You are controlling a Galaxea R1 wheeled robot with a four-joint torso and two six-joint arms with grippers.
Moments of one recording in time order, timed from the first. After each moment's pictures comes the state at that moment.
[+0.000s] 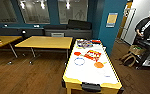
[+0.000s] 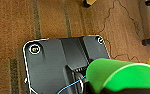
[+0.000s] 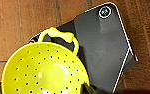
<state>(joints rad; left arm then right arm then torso) 1.38 2.39 -1.90 0.86 -0.13 -0.73 -1.53 2.74 -2.41 -0.62 0.26 0.76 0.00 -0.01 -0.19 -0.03</state>
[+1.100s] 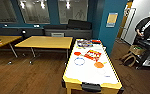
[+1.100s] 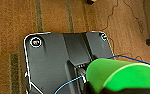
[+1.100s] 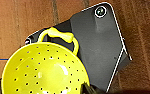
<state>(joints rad) 1.43 2.49 -2.08 0.86 -0.21 -0.73 -1.54 2.75 -2.44 -0.63 0.26 0.76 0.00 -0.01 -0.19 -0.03</state>
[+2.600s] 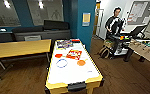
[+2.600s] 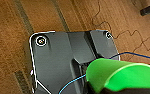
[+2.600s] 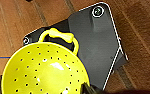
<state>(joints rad) 1.44 2.52 -2.15 0.87 -0.23 -0.73 -1.54 2.74 -2.45 -0.64 0.26 0.76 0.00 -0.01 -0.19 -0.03</state>
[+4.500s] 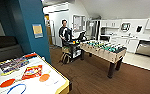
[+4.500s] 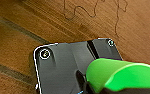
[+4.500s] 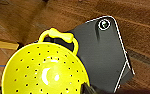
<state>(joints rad) 1.46 2.54 -2.19 0.88 -0.21 -0.73 -1.57 2.75 -2.45 -0.64 0.26 0.76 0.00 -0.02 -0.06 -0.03</state>
